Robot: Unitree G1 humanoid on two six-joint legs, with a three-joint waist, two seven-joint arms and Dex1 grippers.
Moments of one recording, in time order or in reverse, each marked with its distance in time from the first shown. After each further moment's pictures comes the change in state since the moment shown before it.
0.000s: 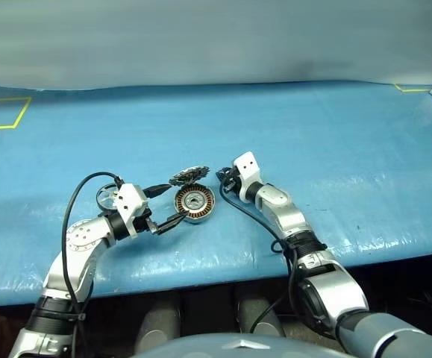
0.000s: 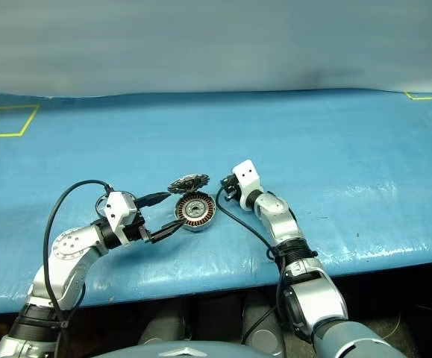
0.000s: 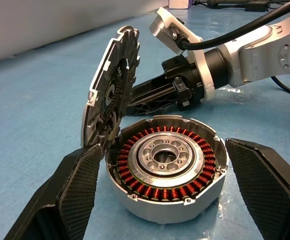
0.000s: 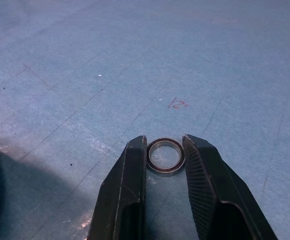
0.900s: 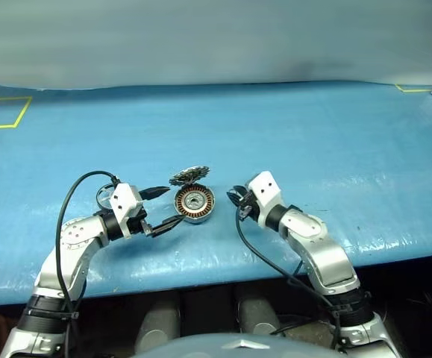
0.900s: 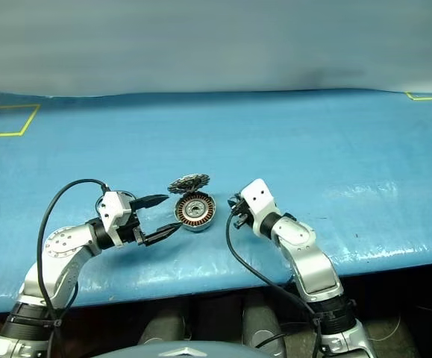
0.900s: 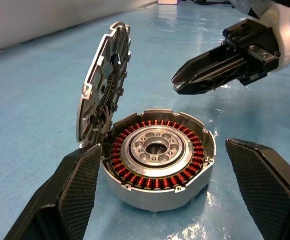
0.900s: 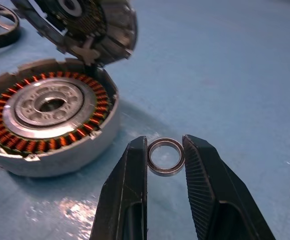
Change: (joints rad) left arm -0.004 0.044 0.022 0.000 -0.034 0.026 -0.084; right arm 0.416 -0.143 0.118 -0.980 0.032 0.521 0.009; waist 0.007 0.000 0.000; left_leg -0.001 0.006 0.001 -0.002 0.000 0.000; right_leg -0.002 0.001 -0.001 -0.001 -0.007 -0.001
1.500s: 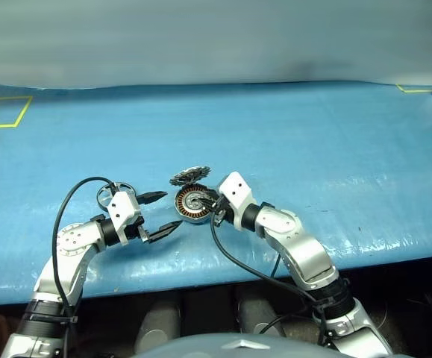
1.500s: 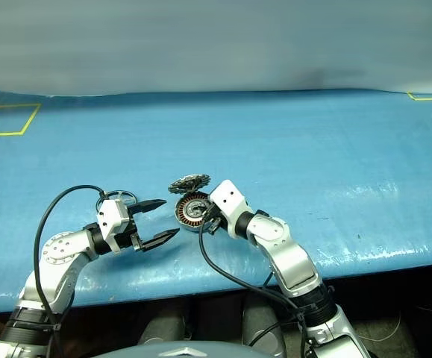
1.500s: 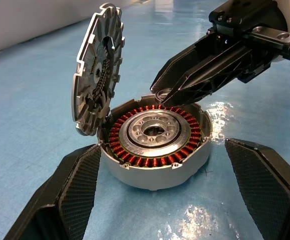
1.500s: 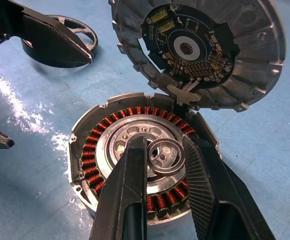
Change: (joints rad) left arm 0.032 -0.017 0.001 0.075 0.044 -0.137 -0.025; right arm -0.087 0.046 0.134 0.055 0.002 0.020 0.020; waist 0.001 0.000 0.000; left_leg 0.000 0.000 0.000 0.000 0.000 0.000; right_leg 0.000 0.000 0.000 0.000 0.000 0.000
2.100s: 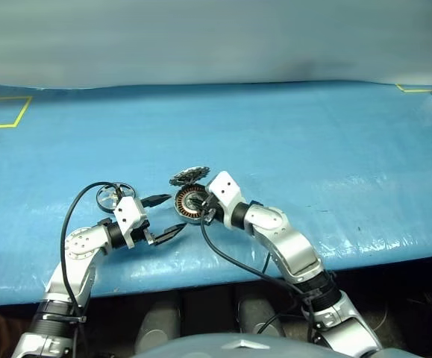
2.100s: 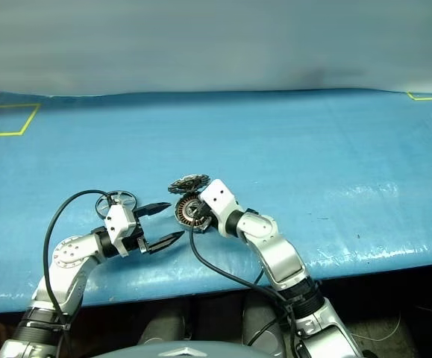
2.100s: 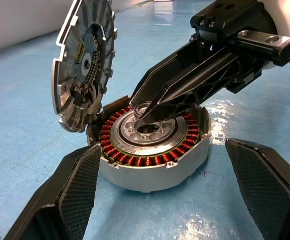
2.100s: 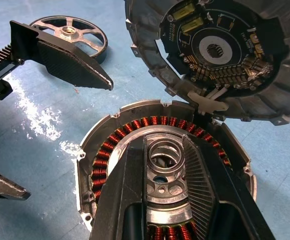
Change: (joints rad) left arm -0.006 -0.038 -0.028 0.059 0.033 -0.067 0.008; right arm -0.042 0.059 0.026 0.097 -0.004 -0.021 0.000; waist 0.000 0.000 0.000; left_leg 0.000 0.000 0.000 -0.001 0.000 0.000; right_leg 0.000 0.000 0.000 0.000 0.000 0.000
